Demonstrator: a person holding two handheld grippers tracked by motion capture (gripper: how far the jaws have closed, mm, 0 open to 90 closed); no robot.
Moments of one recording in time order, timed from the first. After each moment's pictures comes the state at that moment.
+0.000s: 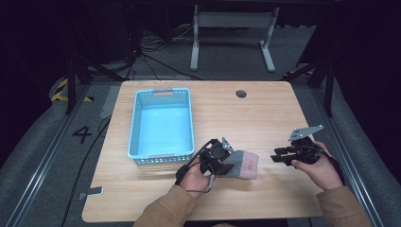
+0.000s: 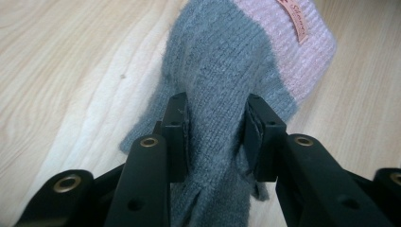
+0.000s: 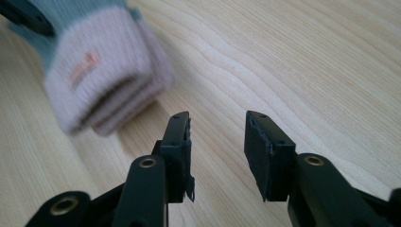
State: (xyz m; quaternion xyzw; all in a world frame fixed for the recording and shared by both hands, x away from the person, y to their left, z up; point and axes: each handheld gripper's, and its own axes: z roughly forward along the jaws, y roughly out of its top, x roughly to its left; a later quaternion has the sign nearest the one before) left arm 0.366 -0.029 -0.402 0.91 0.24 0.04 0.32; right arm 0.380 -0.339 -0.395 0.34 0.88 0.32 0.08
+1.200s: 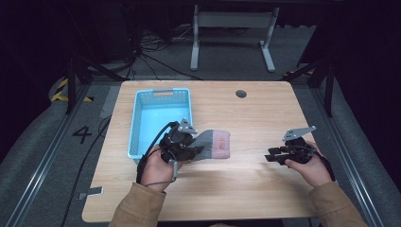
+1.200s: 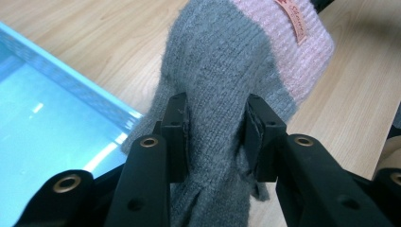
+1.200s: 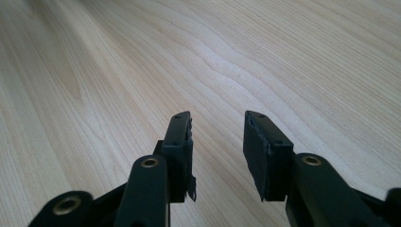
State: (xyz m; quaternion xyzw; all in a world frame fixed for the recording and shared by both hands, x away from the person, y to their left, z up) left arm 0.367 0.073 -0.333 0.88 0.30 0.08 0.36; right arm 0.390 -0.330 -0.413 0.34 0.87 0.34 0.07
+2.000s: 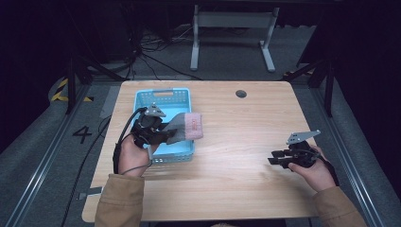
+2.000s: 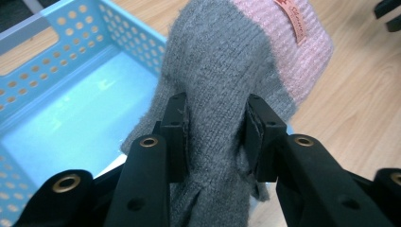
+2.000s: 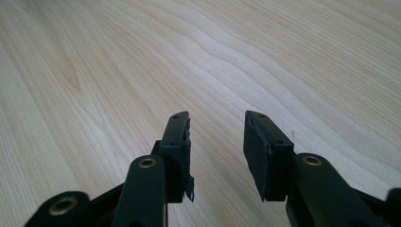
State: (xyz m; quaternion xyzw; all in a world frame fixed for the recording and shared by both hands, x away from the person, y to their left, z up) left arm 0.404 0.146 -0.329 0.85 0.35 0.13 0.37; right arm 0.379 -0.340 -0.417 0.35 0.87 0.34 0.07
